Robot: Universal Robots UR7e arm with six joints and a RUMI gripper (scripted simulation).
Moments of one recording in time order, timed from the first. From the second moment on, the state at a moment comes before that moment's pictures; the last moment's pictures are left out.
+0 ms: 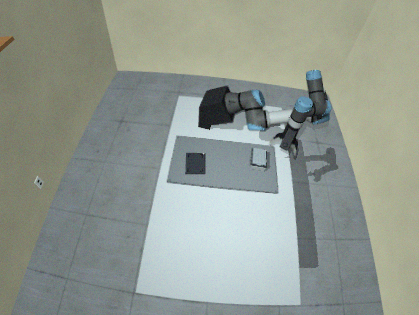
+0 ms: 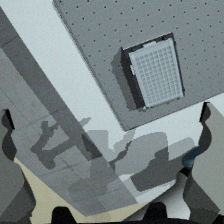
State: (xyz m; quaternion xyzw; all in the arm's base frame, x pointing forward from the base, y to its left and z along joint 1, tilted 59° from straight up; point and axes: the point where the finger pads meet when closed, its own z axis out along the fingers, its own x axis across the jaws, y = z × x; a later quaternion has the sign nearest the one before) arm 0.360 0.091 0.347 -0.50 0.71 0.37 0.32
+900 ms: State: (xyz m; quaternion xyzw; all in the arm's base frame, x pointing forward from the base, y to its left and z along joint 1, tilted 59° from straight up) arm 0.319 0.130 0.268 -0.58 0.65 0.34 0.36
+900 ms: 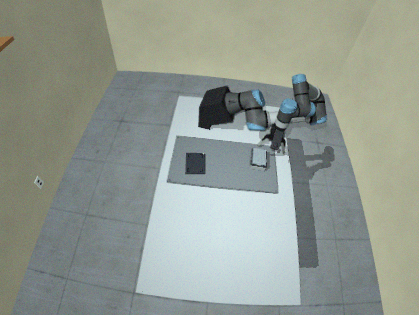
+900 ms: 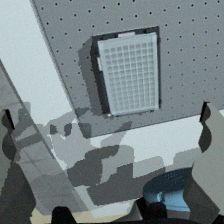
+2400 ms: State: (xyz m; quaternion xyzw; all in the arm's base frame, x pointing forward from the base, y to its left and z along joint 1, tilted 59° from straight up) arm 0.287 0.170 0.201 -0.62 0.61 0.31 0.38
